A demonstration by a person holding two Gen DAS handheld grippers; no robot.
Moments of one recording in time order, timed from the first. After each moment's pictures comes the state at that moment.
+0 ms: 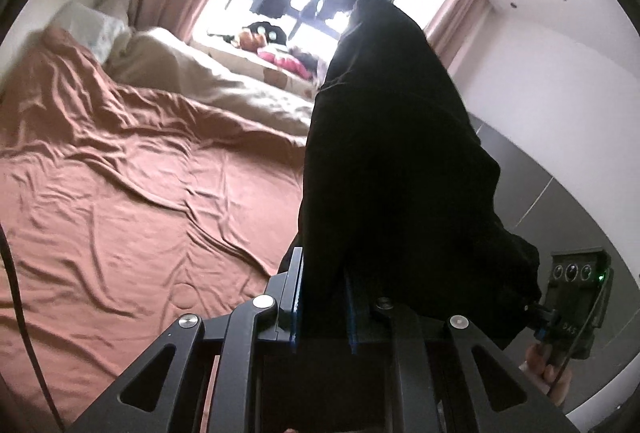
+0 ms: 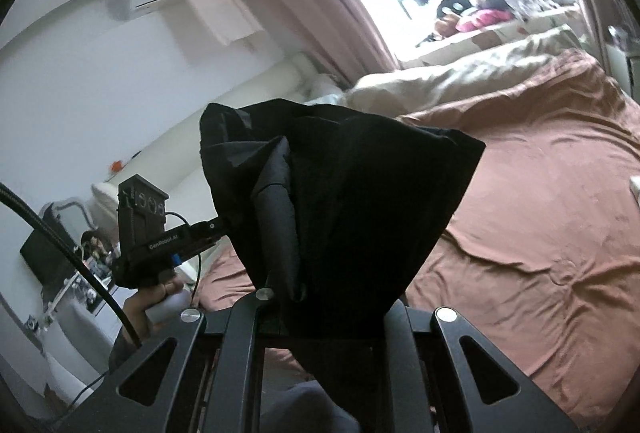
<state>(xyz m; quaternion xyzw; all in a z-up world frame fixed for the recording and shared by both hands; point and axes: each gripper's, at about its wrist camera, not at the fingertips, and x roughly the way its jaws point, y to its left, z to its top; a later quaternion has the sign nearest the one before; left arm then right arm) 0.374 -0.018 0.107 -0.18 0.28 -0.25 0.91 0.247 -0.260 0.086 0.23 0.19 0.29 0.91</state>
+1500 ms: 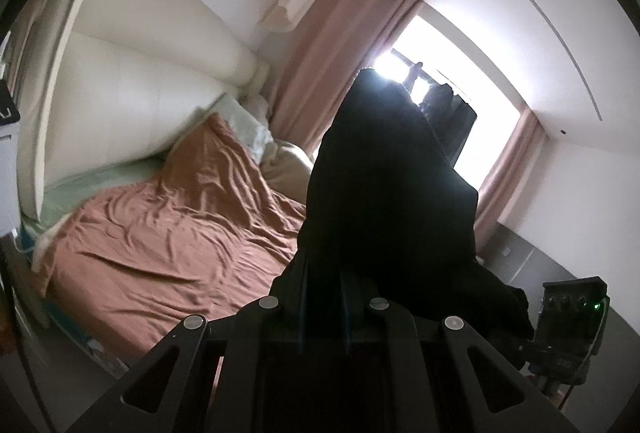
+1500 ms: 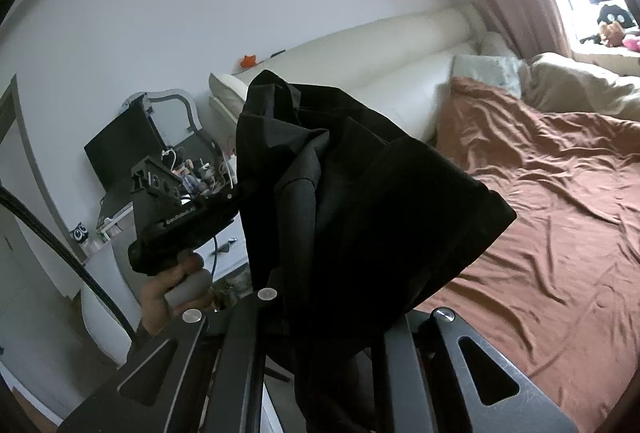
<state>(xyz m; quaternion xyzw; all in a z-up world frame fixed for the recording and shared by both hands) 0.164 0.358 0.139 -0.26 0.12 -0.07 0.96 0.368 -0.015 0.113 0.10 0.20 0.50 0.84</state>
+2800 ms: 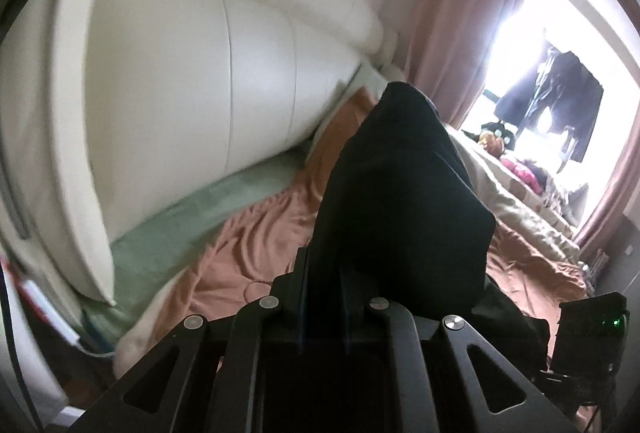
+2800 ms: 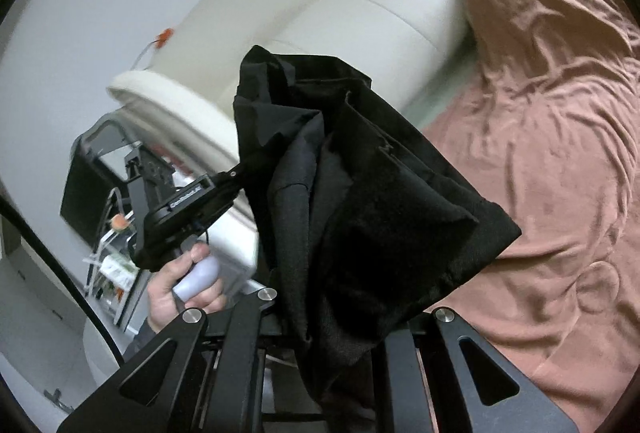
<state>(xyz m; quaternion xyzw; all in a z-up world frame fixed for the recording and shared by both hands) 0.385 0.595 0.029 -0.22 0.23 0.12 0.94 0.711 0.266 -0.014 0.20 0.34 0.57 0.72</state>
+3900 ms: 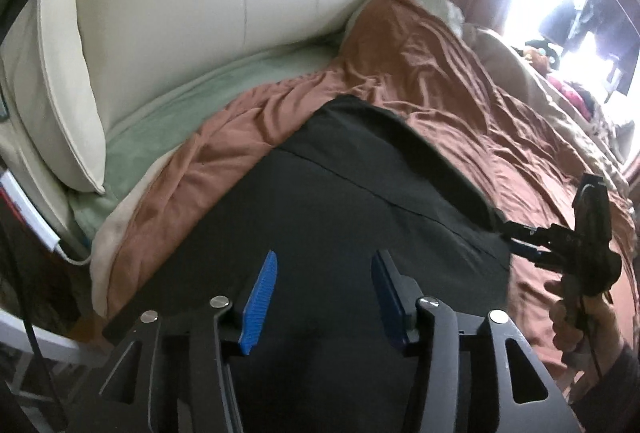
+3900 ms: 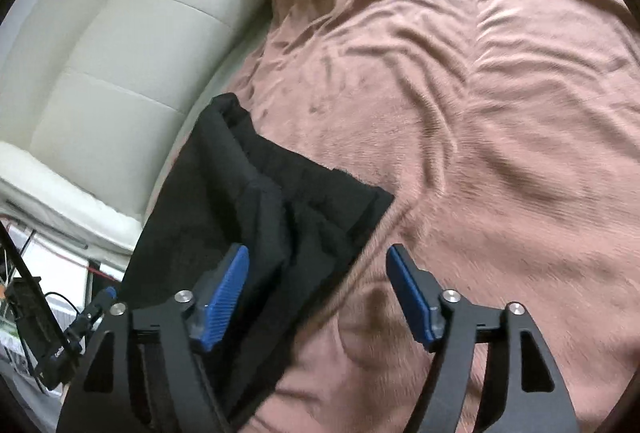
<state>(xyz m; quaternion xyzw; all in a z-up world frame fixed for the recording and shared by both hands) 0.383 0.550 -0.082 -0.18 0.38 0.17 0.89 0.797 0.288 -0.092 0.18 0.47 0.35 0.79</state>
